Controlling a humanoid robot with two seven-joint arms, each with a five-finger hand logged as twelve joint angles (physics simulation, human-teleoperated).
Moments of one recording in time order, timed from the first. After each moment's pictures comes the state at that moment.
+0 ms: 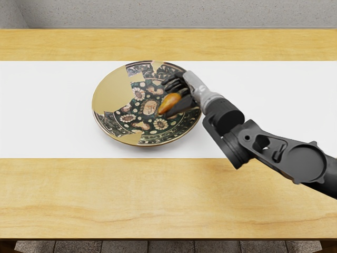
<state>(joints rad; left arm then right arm) -0.01 0.00 -0.21 -0.36 -0.13 0.06 0.07 0.86 -0.23 0.49 1.52 -1.08 -0.50 -0.61</state>
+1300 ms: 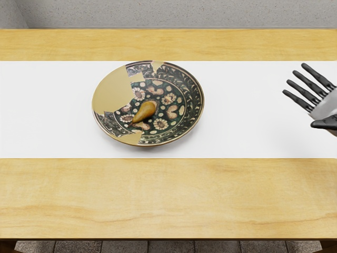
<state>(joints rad) -0.02 0.00 -0.21 -0.36 -0.13 0.06 0.07 -0.01 -0.42 1.79 1.45 -0.15 0.61 -0.51</state>
